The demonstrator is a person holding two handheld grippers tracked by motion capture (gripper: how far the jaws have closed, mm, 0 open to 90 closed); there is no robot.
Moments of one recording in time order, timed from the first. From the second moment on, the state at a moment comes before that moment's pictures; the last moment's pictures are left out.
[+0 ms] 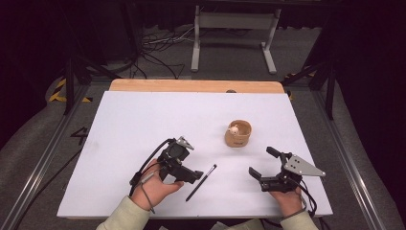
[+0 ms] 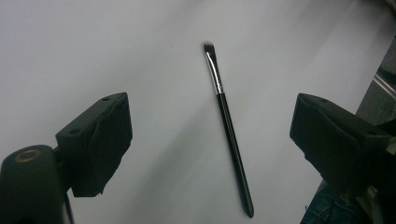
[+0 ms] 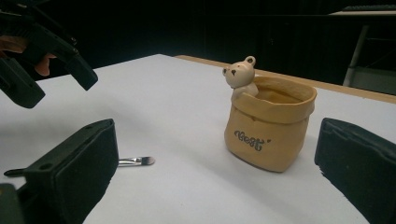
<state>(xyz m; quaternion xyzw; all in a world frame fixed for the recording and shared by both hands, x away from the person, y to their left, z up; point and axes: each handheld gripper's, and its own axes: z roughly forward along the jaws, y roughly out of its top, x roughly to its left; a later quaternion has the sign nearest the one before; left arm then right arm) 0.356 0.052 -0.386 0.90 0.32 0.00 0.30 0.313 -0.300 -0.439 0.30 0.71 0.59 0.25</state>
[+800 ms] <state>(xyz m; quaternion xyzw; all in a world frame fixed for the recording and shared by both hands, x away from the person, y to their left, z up) 0.353 0.030 -0.400 0.93 0.28 -0.02 0.22 0.312 -0.300 -0.437 0.30 0.71 0.59 0.26</state>
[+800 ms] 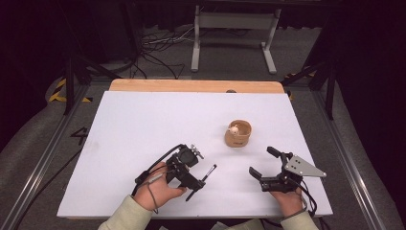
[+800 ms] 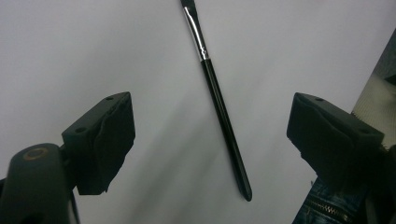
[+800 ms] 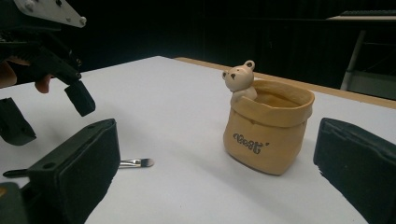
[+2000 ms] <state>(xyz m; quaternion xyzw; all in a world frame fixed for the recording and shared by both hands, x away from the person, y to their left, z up) 0.349 0.002 -0.413 0.95 0.28 0.04 0.14 0.310 -0.304 -0.436 0.32 0.70 0.59 0.26</state>
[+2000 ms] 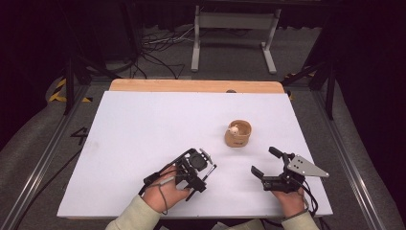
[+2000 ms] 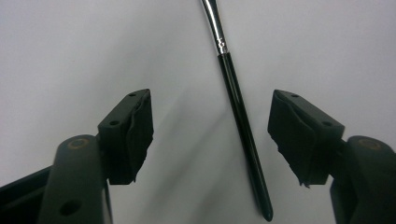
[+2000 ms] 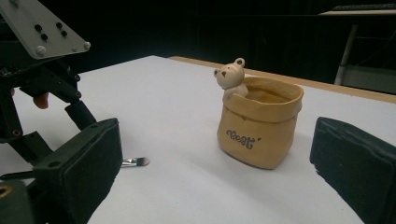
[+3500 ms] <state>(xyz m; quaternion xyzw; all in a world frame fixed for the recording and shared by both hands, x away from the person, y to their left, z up) 0.346 -0.010 -0.422 0.96 0.27 0.02 0.09 0.308 -0.304 -0.437 0.31 0.71 0.58 0.24</state>
